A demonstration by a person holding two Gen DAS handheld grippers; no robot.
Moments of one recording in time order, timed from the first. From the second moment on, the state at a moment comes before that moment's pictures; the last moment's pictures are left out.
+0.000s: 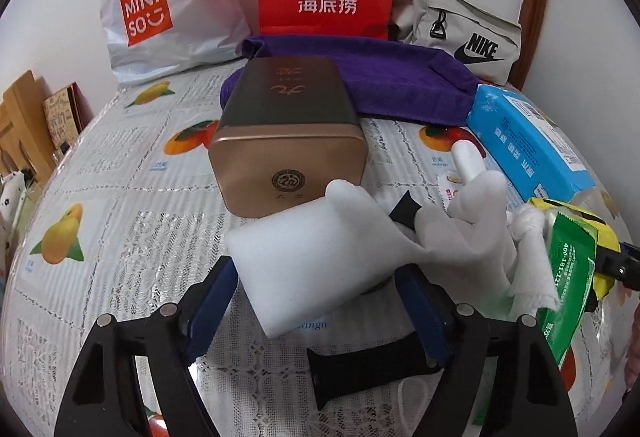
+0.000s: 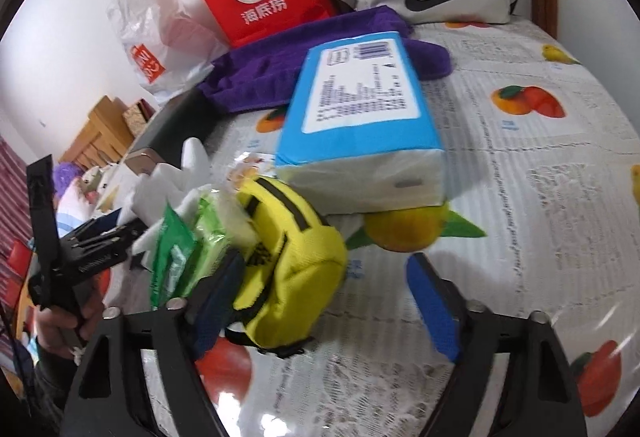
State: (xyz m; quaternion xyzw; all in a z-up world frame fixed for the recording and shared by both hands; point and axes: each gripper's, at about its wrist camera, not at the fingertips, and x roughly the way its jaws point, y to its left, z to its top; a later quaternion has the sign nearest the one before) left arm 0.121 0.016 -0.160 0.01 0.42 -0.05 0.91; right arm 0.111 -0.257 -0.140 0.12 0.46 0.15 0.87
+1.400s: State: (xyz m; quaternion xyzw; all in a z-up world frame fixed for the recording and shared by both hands) left arm 0.063 0.079 -0.102 -0.03 0.37 0.03 0.93; right arm 0.054 -0.308 -0.086 0.09 0.38 0.08 0.92
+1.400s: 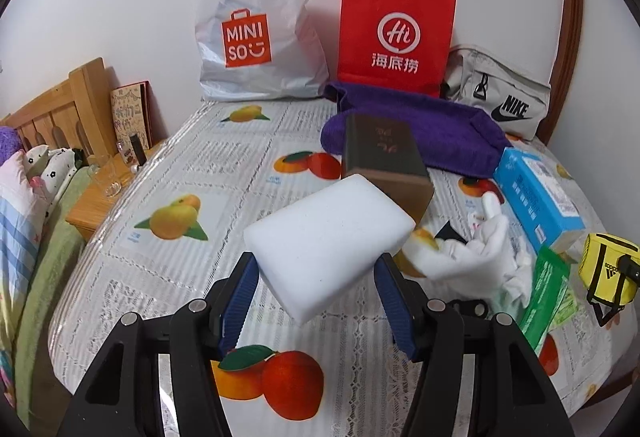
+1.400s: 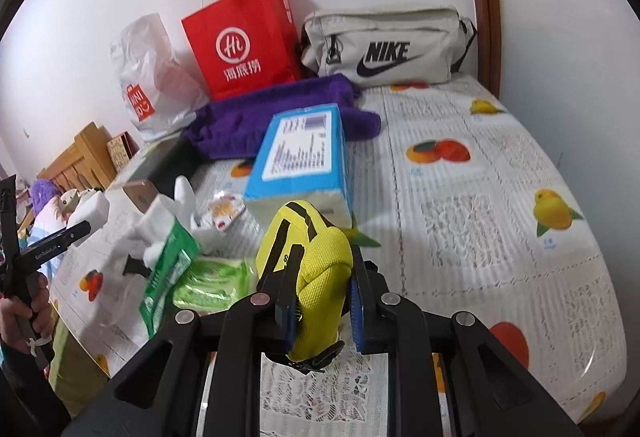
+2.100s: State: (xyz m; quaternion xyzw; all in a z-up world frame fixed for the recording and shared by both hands) left arm 0.110 0.045 -0.064 -0.02 0.37 0.00 0.93; right arm 0.108 -0.279 -0.038 0.08 0.36 0.13 0.92
